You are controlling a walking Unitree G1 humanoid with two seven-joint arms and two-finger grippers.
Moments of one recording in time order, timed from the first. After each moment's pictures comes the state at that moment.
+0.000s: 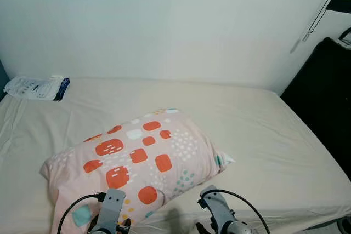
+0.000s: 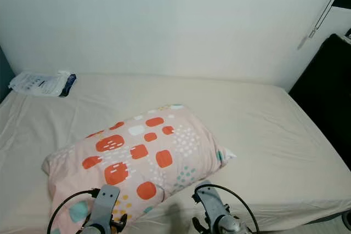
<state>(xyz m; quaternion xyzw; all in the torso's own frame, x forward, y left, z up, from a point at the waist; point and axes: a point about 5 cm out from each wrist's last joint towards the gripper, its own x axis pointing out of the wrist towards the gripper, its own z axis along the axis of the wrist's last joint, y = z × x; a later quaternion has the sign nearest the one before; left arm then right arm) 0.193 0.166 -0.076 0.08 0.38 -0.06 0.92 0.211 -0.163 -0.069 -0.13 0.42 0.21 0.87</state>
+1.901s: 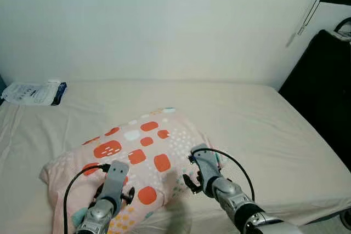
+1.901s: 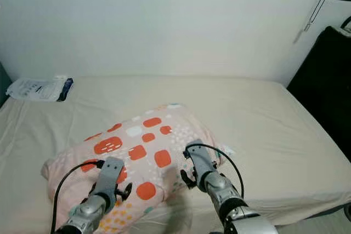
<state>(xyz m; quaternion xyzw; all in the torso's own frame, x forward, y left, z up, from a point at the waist) 0.256 0.172 -0.035 0.10 0.29 -0.05 0.95 0.298 -0.122 -0.005 -0.11 0.31 0.19 0.93</state>
